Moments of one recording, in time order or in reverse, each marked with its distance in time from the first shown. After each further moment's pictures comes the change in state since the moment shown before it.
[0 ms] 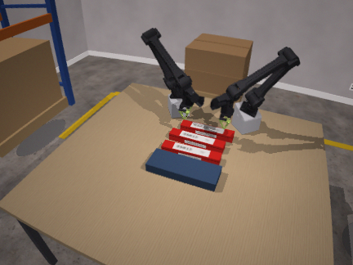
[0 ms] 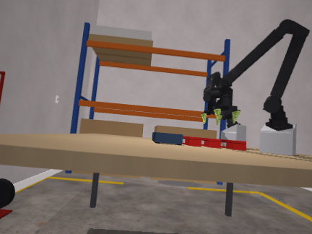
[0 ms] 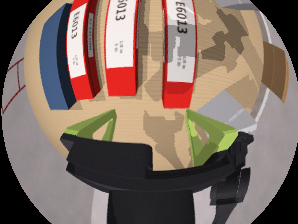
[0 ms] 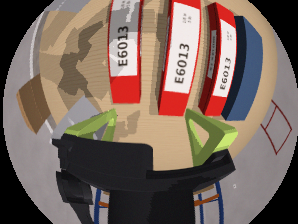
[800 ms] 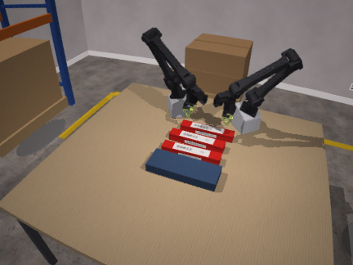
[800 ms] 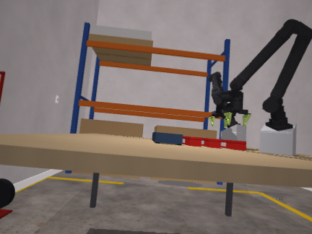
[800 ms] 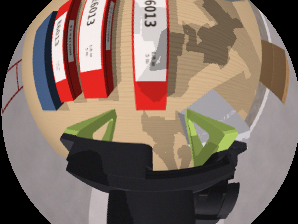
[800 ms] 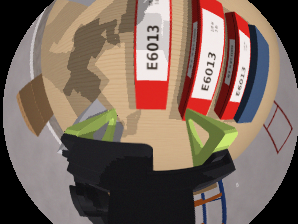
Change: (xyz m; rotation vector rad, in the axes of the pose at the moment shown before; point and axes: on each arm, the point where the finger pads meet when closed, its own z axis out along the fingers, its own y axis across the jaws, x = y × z) left arm 0.004 -0.065 0.016 0.000 0.001 -0.008; right arm -0.008 0.061 0.016 -0.002 0.004 0.013
